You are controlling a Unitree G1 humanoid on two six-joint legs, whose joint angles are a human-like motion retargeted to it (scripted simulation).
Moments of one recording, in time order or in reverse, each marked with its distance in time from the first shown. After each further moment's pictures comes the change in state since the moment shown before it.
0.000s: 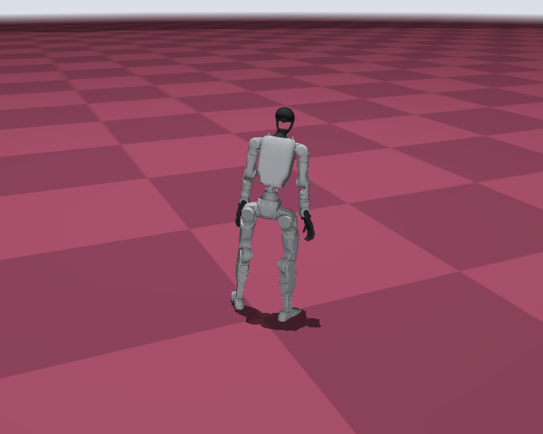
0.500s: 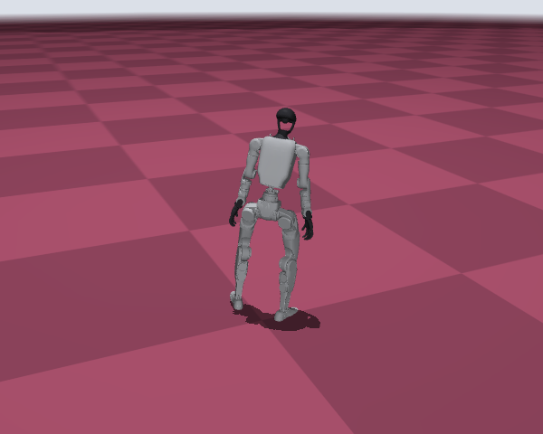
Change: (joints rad) left arm -0.014 0.068 0.050 0.125 0.033 0.031 0.041; right arm -0.072 -0.017 0.073 -0.128 0.043 0.007 0.235; waist -0.035 0.008 -0.015; left_leg -0.053 0.067 0.004 0.208 -0.122 -0.003; right_leg -0.080 0.011 0.038 0.201 -0.118 -0.045
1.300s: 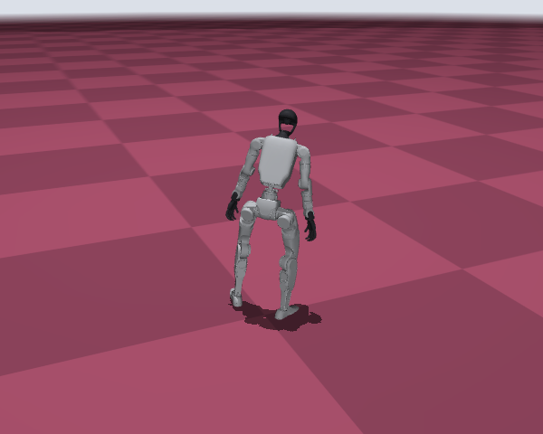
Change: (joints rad) left arm -0.283 0.150 -0.077 -0.126 0.302 0.289 -0.315; right arm -0.029 -0.048 -0.116 -0.047 -0.032 0.005 -0.017; waist 0.078 0.019 0.036; left_leg -0.183 0.018 -0.037 0.025 0.038 -0.008; right_leg -0.156 0.000 0.004 0.011 0.030 0.001
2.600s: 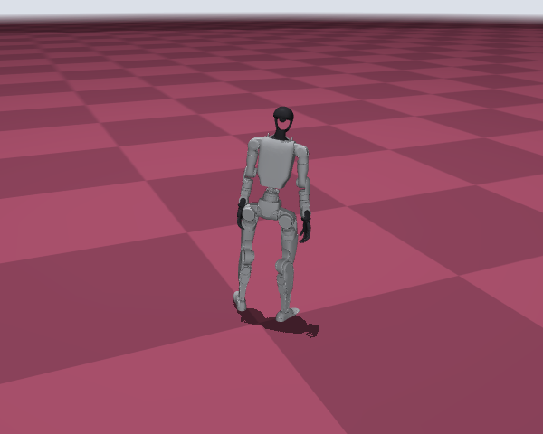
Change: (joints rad) left arm 0.321 -0.203 0.181 0.262 -0.147 -0.025 0.067; right arm 0.243 0.054 -0.058 0.231 -0.136 0.176 0.147; waist -0.093 -0.037 -0.178; left_leg 0.376 -0.167 0.023 -0.359 0.050 0.034; right_leg 0.371 0.003 -0.072 -0.307 0.119 0.023
